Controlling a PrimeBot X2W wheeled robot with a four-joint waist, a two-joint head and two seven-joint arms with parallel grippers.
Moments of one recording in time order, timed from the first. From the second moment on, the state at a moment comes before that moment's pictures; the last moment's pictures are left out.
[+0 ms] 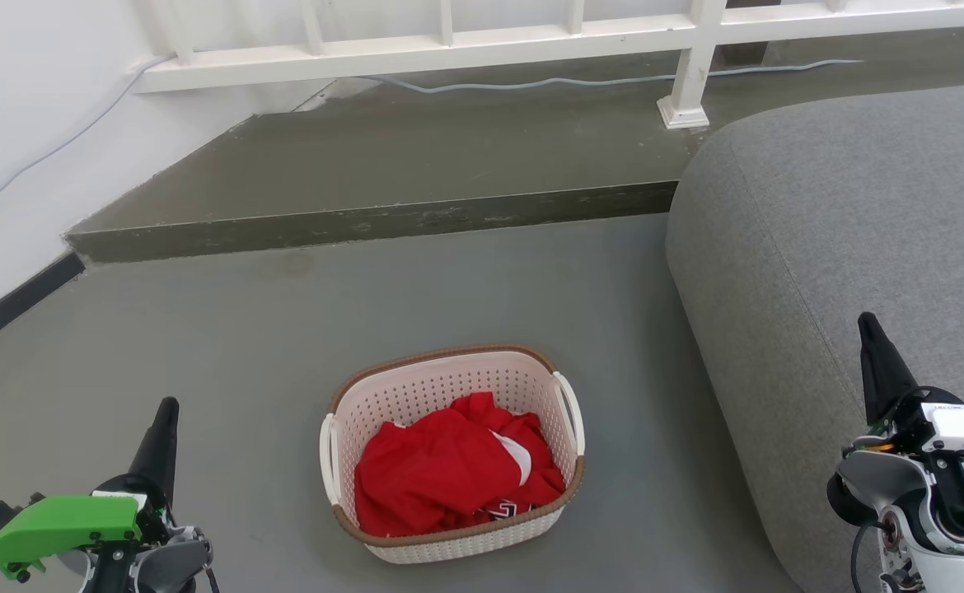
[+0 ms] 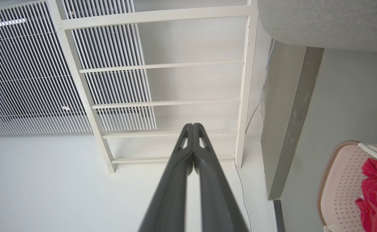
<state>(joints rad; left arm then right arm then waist) -0.06 0.03 0.09 0.27 -1.60 -0.12 0.12 -0.09 -0.05 -0.12 0.28 1.63 0.12 0.10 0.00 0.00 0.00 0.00</state>
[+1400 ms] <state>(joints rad) -0.03 0.02 0.05 0.25 -1.56 -0.12 0.05 -0.06 -0.03 -0.02 0.26 1.56 0.11 0.04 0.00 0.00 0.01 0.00</state>
